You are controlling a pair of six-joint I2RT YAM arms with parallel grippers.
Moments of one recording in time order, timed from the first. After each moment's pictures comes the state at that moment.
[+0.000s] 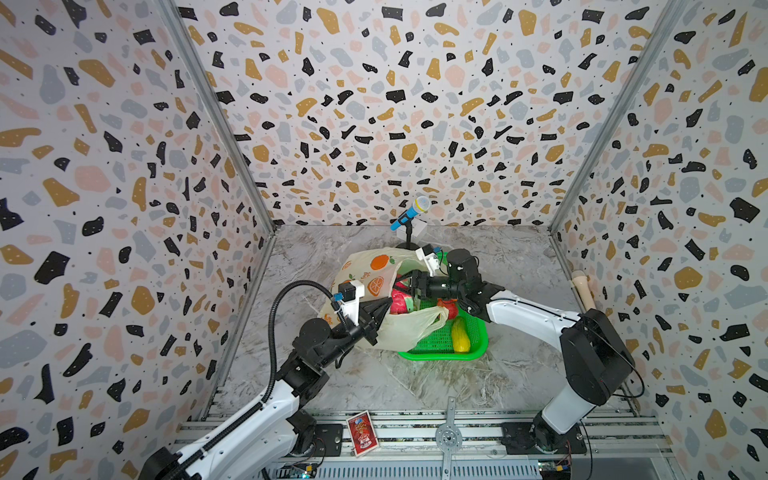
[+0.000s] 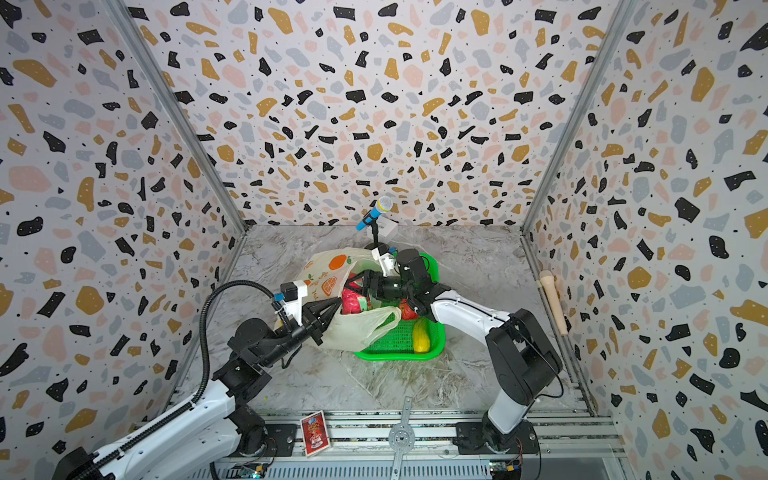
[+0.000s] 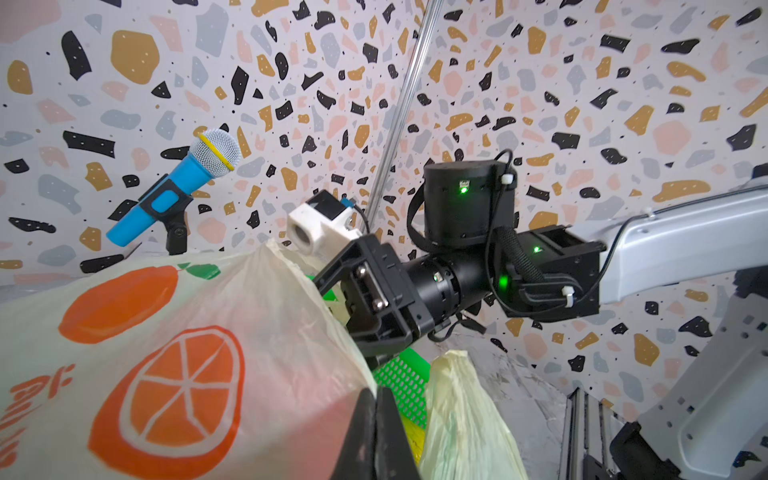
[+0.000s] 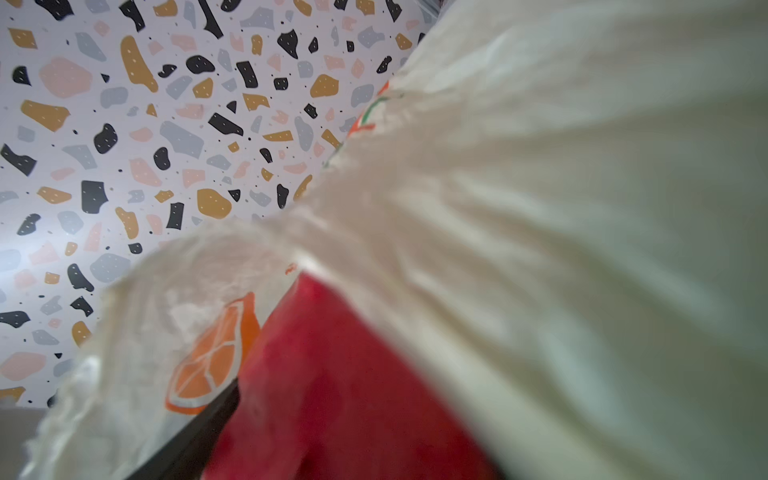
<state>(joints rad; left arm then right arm) -0.60 0.78 0.38 0.52 0.28 -0.37 0.67 1.66 1.10 0.19 -0.67 0.83</state>
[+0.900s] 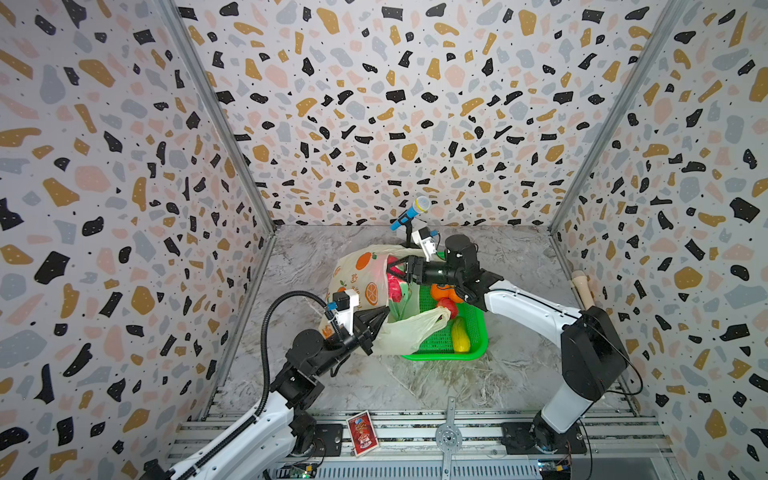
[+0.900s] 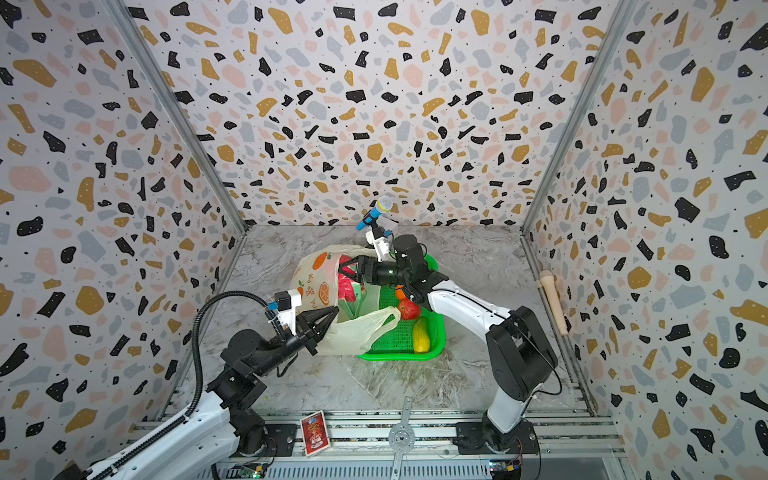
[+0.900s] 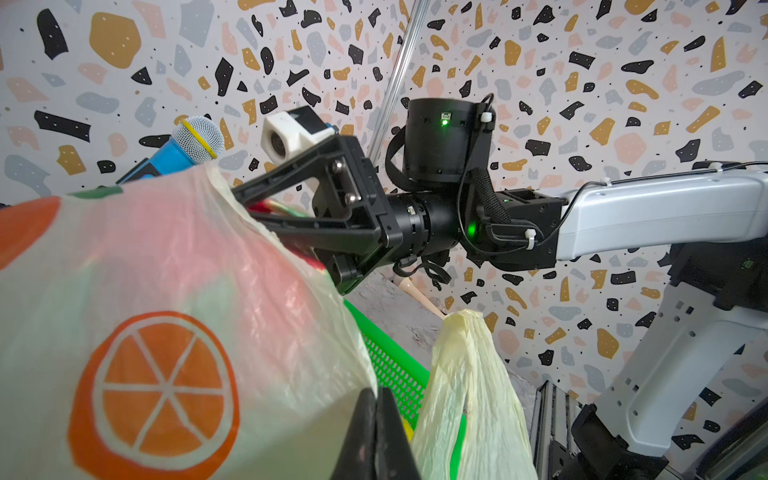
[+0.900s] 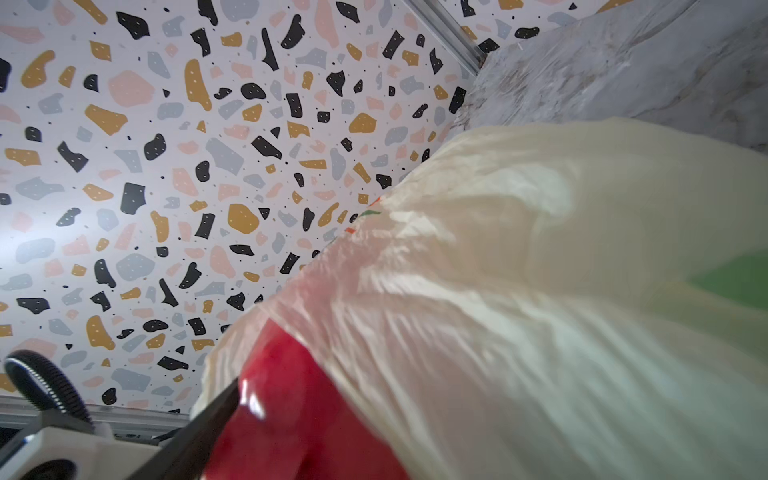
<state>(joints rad) -0.60 0.68 0.29 0.51 0.31 -0.42 0.67 1.69 1.24 0.24 -0.66 0.82</state>
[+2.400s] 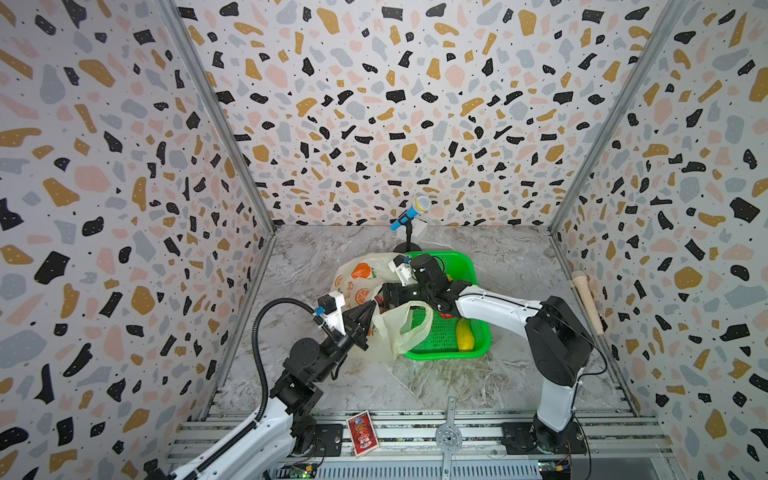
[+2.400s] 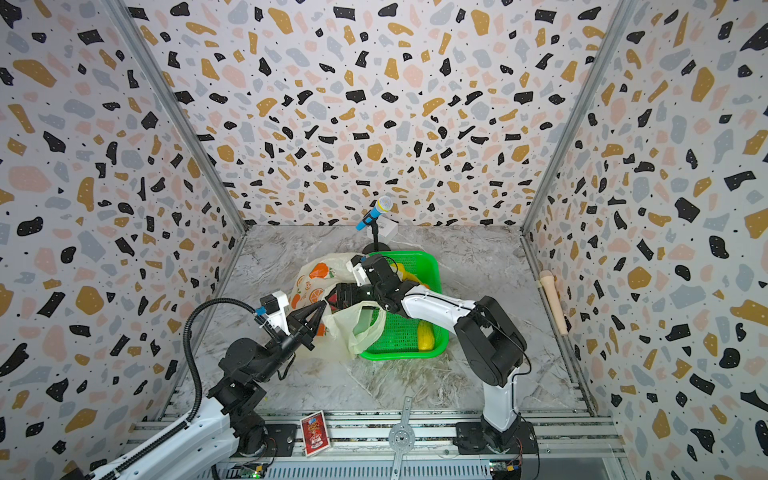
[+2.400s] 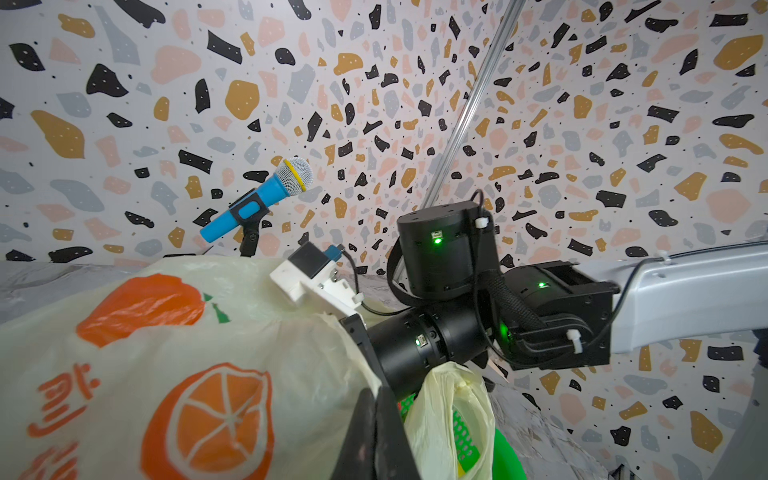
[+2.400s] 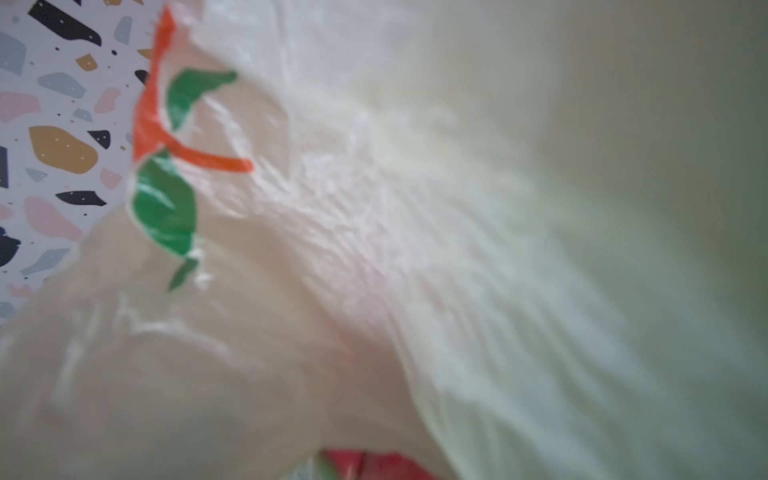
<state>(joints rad) -0.60 0.63 0.22 0.56 0.07 -0.43 0.79 1.85 1.32 -0.06 -0.48 0.67</state>
